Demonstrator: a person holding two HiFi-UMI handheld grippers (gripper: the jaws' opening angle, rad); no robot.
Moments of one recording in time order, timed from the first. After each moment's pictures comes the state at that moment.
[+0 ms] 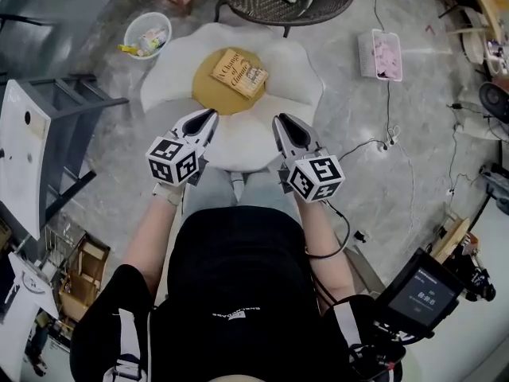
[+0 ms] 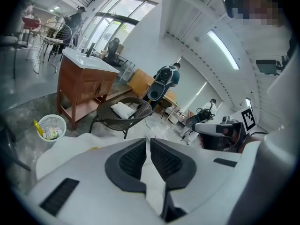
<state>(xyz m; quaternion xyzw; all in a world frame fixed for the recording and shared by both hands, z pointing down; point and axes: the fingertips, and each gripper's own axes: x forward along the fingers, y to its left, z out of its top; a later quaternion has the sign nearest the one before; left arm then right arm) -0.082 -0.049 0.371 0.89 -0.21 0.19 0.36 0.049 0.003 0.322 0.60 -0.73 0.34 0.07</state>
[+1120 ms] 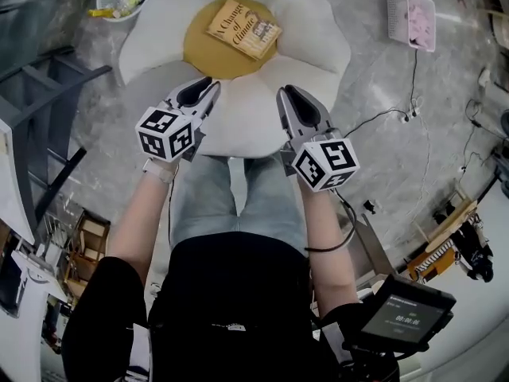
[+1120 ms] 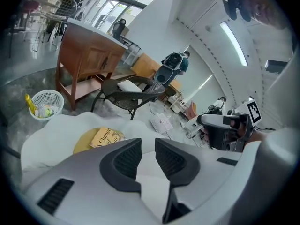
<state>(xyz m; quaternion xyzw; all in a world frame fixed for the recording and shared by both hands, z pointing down) -0.069 -0.069 0.564 0.86 -0.18 0.24 0.40 0.056 -0.024 0.490 0.60 -0.69 0.39 0.06</state>
